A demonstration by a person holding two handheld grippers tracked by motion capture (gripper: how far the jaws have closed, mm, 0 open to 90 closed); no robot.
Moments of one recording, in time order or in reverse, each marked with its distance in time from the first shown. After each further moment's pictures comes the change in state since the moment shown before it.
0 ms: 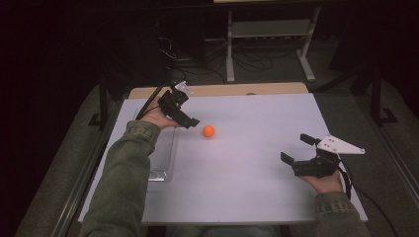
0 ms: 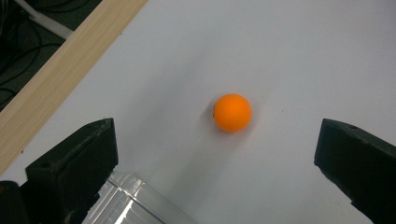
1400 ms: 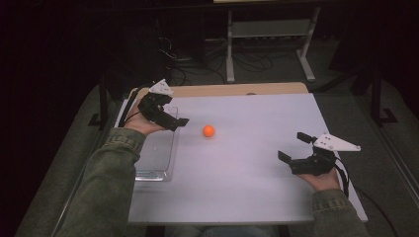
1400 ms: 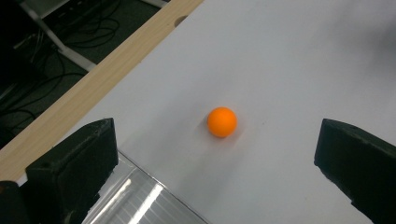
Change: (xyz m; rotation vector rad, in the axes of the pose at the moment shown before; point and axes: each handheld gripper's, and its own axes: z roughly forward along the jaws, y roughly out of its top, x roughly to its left) left arm -0.016 -0.026 -0.060 -0.185 0.047 -0.047; right arm -0.001 0.002 0.008 0.005 0.019 -0.008
